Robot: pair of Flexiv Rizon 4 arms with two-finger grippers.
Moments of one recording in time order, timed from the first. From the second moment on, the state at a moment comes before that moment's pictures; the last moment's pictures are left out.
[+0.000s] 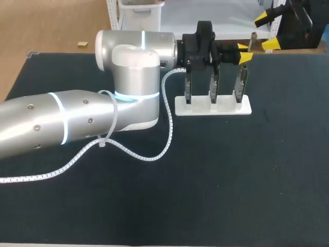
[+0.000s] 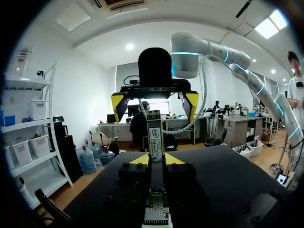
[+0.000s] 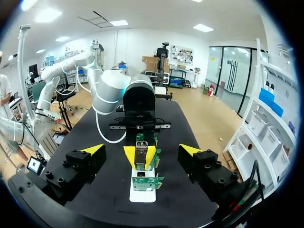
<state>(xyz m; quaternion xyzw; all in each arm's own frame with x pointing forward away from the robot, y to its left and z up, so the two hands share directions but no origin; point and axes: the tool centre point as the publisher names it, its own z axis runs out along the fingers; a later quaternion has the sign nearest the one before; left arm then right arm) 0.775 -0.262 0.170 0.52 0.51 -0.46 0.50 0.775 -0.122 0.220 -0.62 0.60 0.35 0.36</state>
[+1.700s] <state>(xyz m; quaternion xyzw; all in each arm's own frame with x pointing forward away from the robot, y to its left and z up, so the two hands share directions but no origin) 0.777 -0.262 0.169 0.52 0.51 -0.46 0.50 0.777 -0.103 0.216 -0.63 0.59 0.36 0.35</state>
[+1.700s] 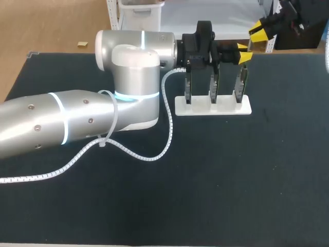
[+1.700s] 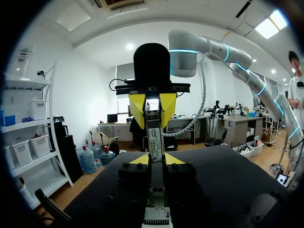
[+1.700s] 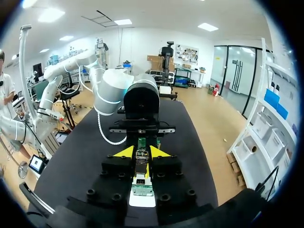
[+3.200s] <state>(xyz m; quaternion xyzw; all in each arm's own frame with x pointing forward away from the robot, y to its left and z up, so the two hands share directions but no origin) 0.771 -0.232 0.150 0.60 0.61 -0.35 0.38 0.793 -0.104 0.215 -0.62 0.60 0.36 0.36</state>
